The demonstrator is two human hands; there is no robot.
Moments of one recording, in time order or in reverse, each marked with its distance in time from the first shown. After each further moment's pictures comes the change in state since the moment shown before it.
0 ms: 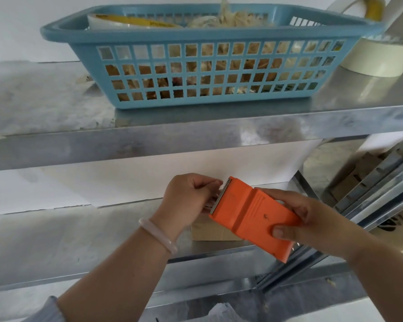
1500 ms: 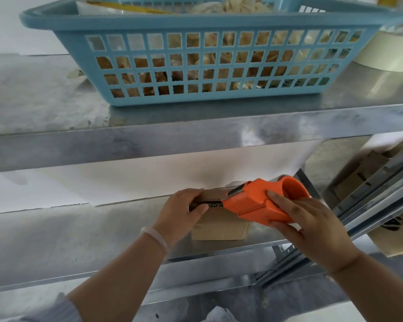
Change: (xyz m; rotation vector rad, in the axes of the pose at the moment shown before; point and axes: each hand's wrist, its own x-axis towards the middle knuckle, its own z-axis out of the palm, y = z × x) left_hand 0.040 -0.097 -0.014 0.704 -0.045 0.254; right_hand 0.018 0.056 0.002 -1.097 0.481 -0.714
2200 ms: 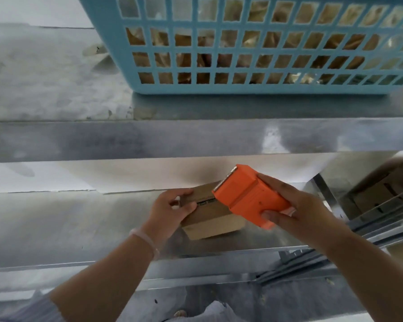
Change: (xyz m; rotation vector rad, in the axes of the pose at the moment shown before) left_hand -0.006 -0.049 0.001 -0.599 0.206 -0.323; right_hand 0.050 0.001 0.023 0.464 -0.397 0.384
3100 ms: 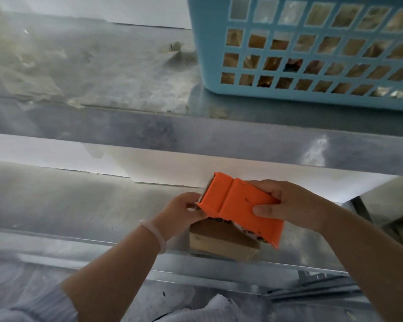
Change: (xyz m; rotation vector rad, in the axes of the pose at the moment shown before) left_hand -0.006 0.002 -0.042 0.048 -0.250 -0.094; right_hand 0.078 -0.053 0.014 0.363 -0.548 0.123
